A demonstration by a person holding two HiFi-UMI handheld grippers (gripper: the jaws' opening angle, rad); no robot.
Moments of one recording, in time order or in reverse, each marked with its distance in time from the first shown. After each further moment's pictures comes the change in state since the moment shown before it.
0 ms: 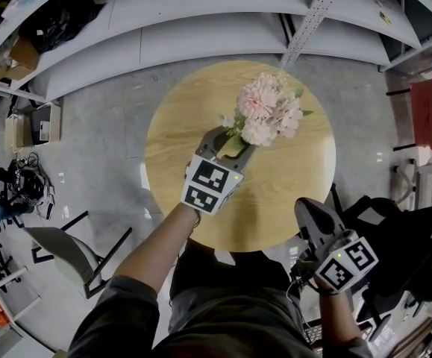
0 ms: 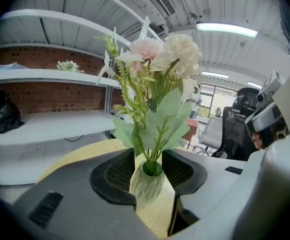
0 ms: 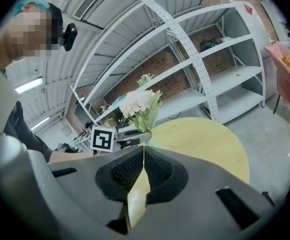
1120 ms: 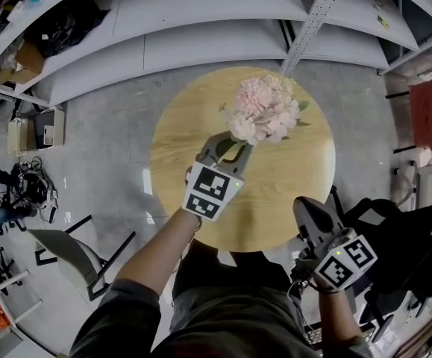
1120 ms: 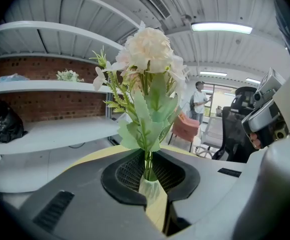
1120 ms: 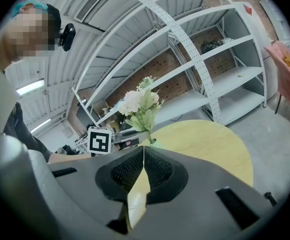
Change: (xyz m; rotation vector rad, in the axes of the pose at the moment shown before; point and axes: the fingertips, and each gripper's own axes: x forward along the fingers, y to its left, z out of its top) left arm -0.017 -0.002 0.023 0.051 -0.031 0.027; right arm 0.000 0.012 0.014 0.003 -0.024 0.016
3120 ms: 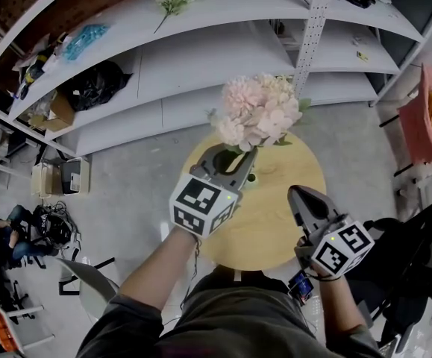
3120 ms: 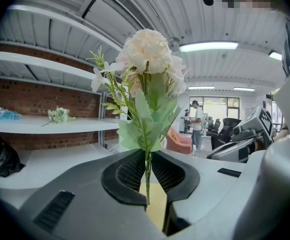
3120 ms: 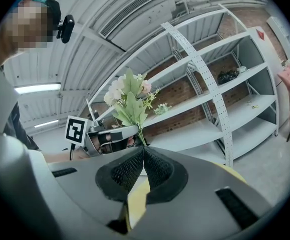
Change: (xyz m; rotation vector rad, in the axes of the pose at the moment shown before) left arm -0.099 -0.017 0.197 0.069 -0.185 -0.075; right arm -0.017 0.078 0.124 -0.156 -0.249 0.066
